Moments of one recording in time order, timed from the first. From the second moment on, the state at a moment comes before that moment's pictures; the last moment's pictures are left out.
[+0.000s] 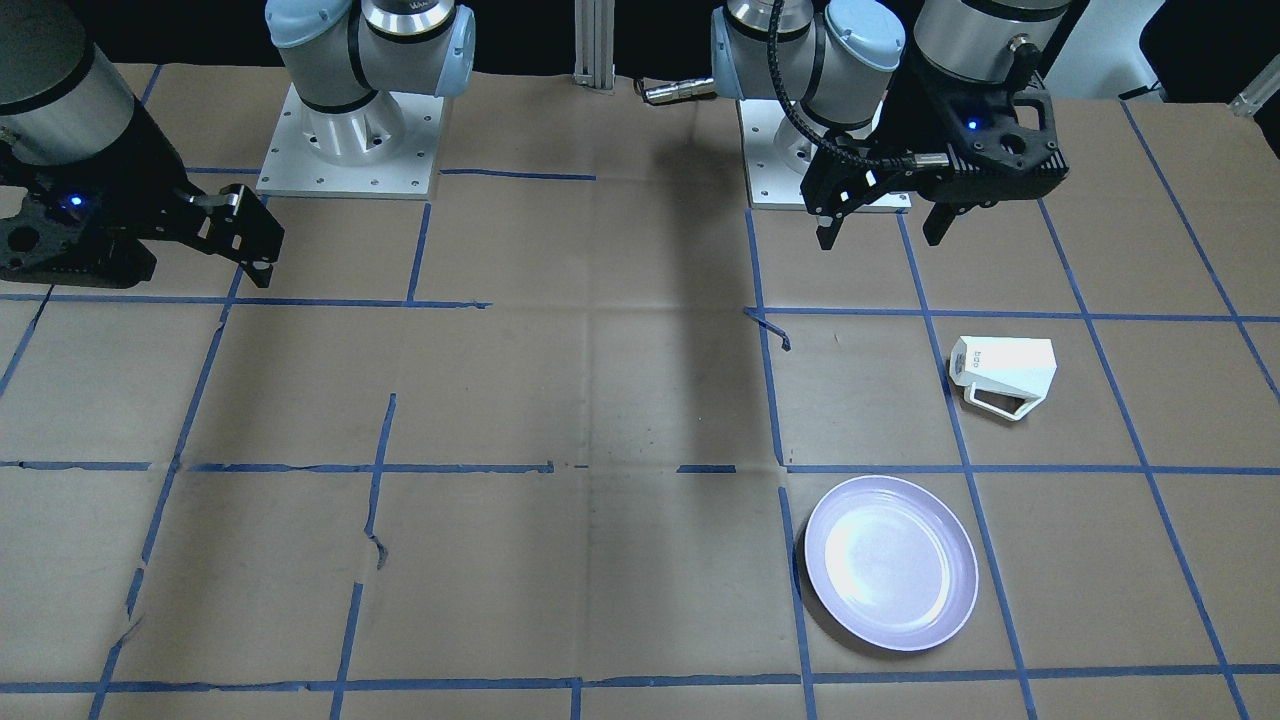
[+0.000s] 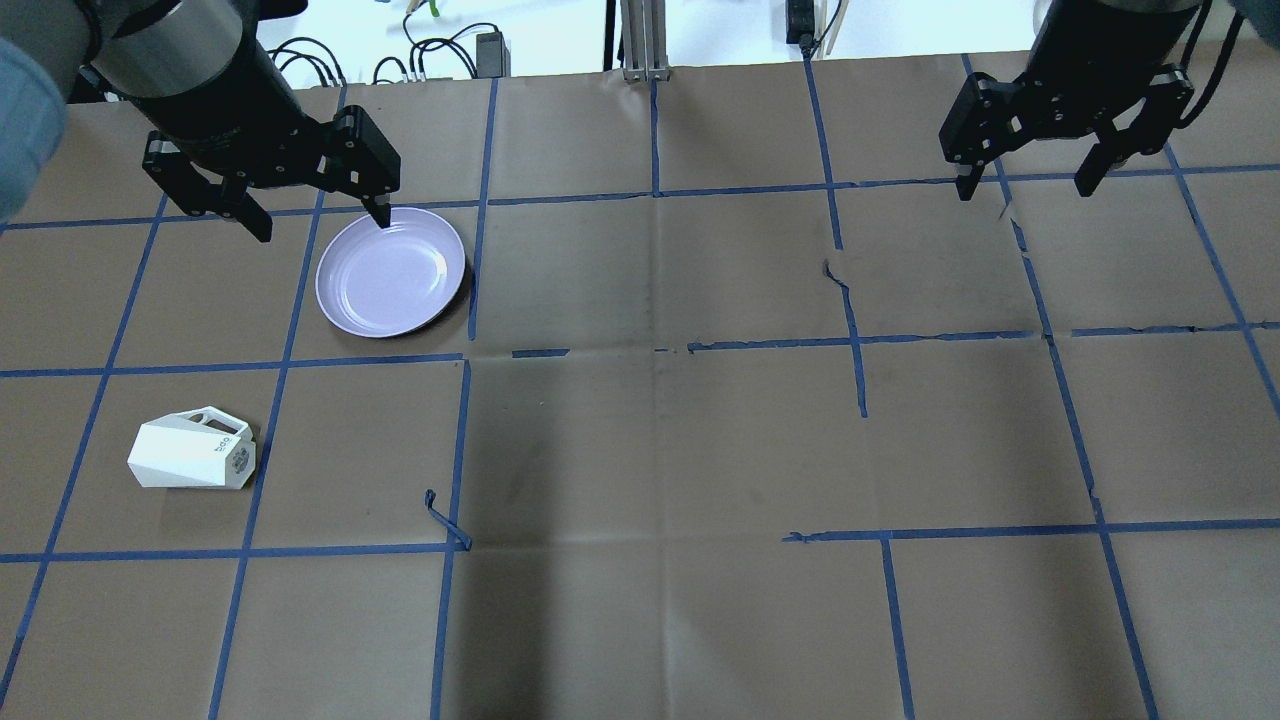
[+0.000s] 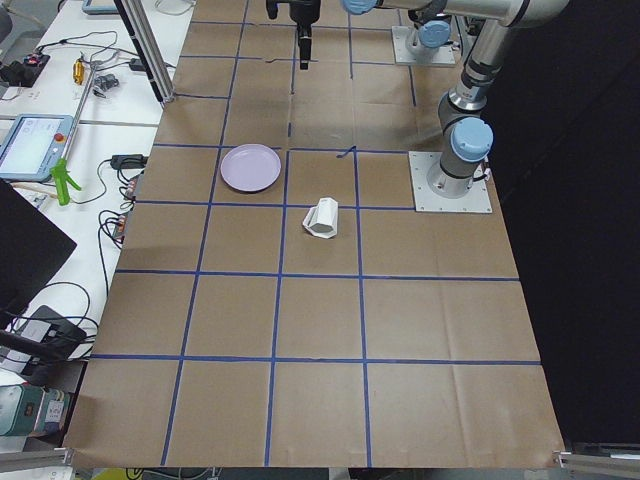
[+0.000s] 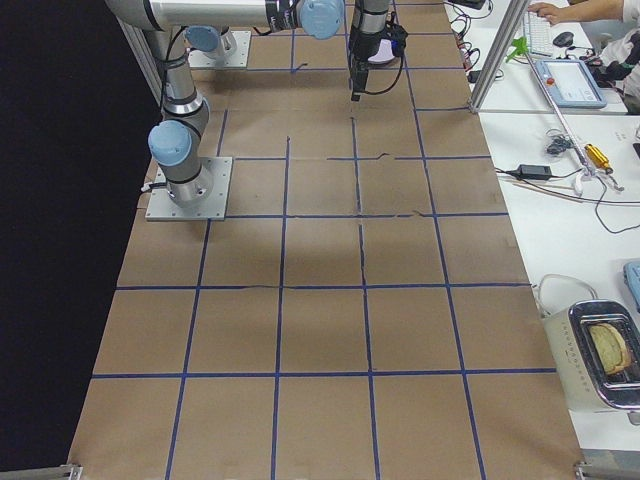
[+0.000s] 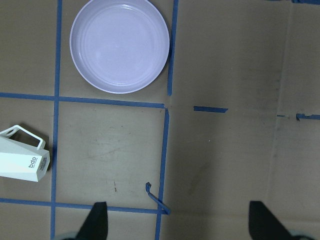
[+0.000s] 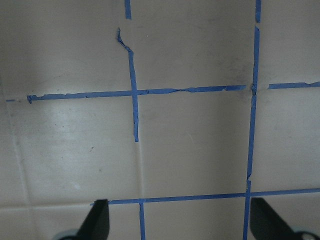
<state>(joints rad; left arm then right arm) -1.57 -1.55 -1.52 -1.60 1.57 -0.08 1.47 -1.48 1.43 -1.44 -1.60 -0.06</state>
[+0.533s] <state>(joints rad) -1.54 -1.53 -1.54 -1.60 1.58 -0.04 1.47 -1.48 1.43 -1.44 -1.60 -0.06</state>
